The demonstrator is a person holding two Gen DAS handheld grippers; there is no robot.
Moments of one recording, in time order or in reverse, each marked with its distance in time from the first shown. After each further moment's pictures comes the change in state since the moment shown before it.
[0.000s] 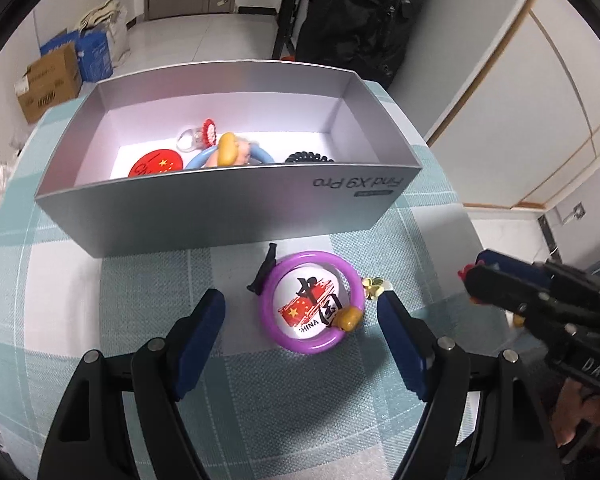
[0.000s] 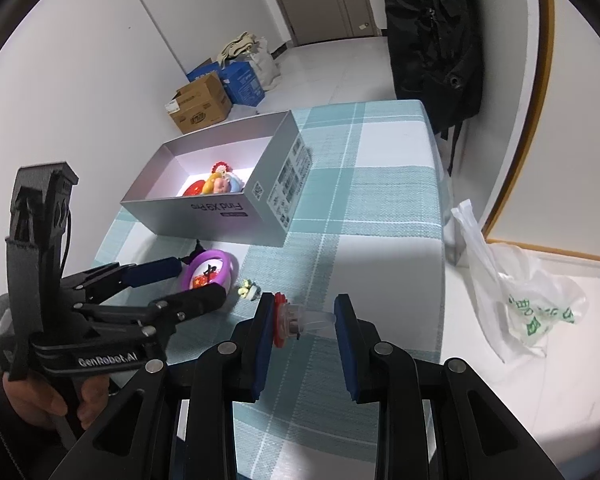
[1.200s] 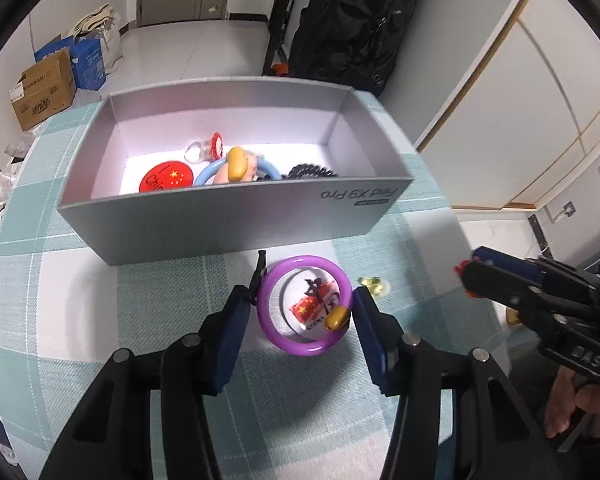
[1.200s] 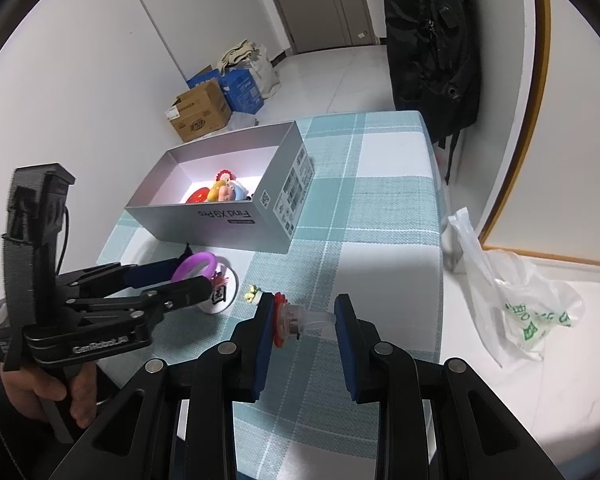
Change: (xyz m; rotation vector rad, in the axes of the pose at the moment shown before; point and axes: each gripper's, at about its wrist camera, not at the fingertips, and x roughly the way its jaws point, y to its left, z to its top) left arm -0.013 0.010 0.009 0.011 -0.025 -0.049; right arm -0.005 0.005 -0.001 -0.010 -0.032 -0.011
